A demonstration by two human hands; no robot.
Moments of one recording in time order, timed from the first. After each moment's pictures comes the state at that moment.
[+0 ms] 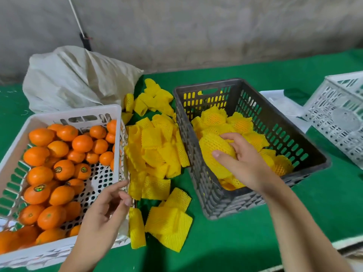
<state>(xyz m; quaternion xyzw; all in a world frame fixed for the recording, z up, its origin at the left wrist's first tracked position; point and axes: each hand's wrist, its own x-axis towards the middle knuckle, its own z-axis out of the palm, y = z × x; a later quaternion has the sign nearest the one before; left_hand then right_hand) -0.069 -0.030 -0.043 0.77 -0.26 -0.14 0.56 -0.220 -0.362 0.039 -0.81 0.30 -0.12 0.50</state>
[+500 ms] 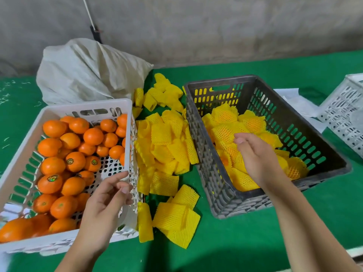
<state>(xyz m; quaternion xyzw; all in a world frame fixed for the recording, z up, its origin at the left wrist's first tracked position) -0.059 -0.028 -0.034 0.71 -0.16 -0.17 0.66 -0.202 -0.370 0.023 -0.84 0.33 -0.20 0.38</state>
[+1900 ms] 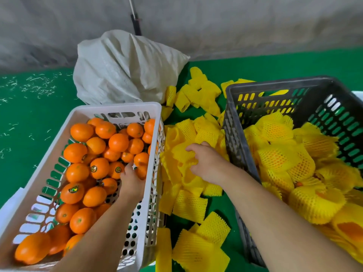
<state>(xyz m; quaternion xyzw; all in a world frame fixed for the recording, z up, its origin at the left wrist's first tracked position) 0.090 -0.109 -0.081 0.84 0.13 -0.20 0.49 0.022 -0.332 -0.048 -0.90 0.14 0.10 0.40</state>
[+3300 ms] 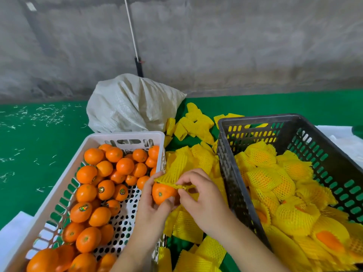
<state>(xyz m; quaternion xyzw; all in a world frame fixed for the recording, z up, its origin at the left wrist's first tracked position) -0.003 -0.110 -0.019 0.65 -0.14 -0.14 0.73 -0.067 -0.262 0.035 -0.85 0.04 -0.18 0.49</state>
